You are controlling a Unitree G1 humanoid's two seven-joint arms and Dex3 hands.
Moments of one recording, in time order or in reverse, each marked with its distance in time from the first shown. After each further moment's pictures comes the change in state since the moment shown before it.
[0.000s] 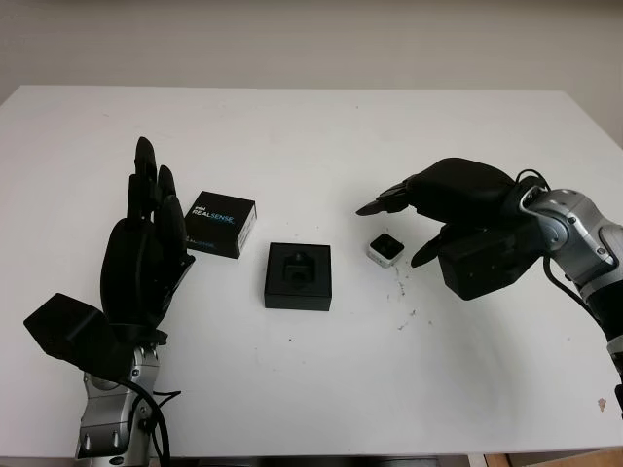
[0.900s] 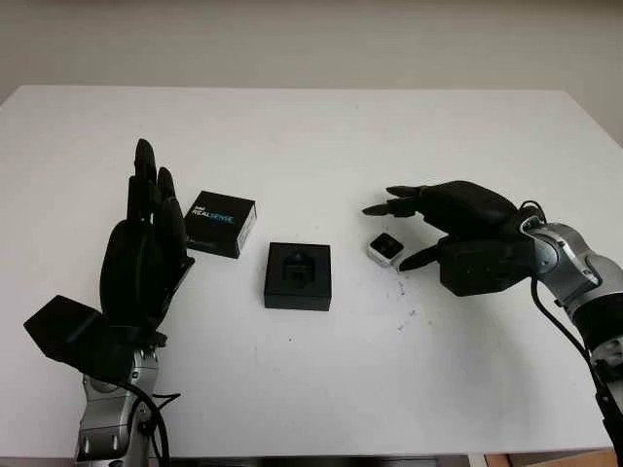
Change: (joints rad) left arm 0.009 0.000 -0.001 -0.009 0.007 0.006 0.009; right arm 0.006 0.070 0.002 0.189 0.087 0.036 -0.048
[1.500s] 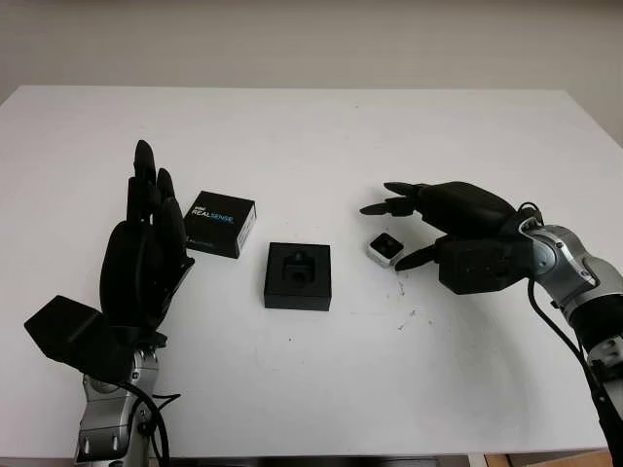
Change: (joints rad) left arm 0.002 -0.001 0.000 0.000 0.002 -0.001 0.007; right arm 0.002 0.013 -0.002 0.026 0.020 -0.015 -0.051
